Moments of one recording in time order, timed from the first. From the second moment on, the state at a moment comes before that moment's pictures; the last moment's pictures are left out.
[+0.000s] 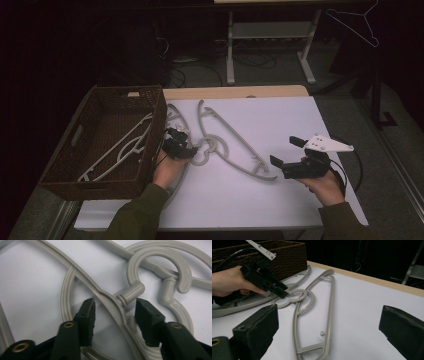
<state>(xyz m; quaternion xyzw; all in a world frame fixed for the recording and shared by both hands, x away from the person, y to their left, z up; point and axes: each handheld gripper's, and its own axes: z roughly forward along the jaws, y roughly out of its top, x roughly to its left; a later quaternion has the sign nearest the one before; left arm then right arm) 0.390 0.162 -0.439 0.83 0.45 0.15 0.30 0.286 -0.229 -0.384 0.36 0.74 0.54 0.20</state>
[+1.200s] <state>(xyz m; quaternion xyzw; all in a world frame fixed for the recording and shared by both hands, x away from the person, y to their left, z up) 0.384 0.161 -0.432 0.82 0.45 0.14 0.33 0.286 -0.229 -0.384 0.36 0.74 0.54 0.20</state>
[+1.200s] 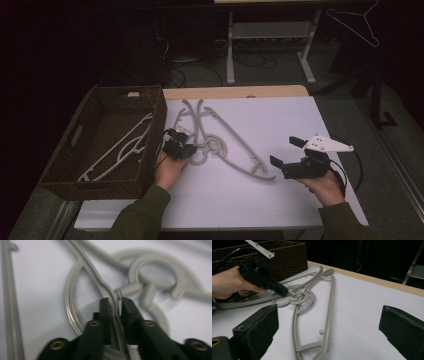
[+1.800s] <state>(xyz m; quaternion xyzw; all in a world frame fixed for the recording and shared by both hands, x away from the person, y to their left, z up) 0.380 0.167 -0.422 0.81 0.45 0.15 0.34 0.285 -0.229 -0.383 0.36 0.73 0.54 0.20</state>
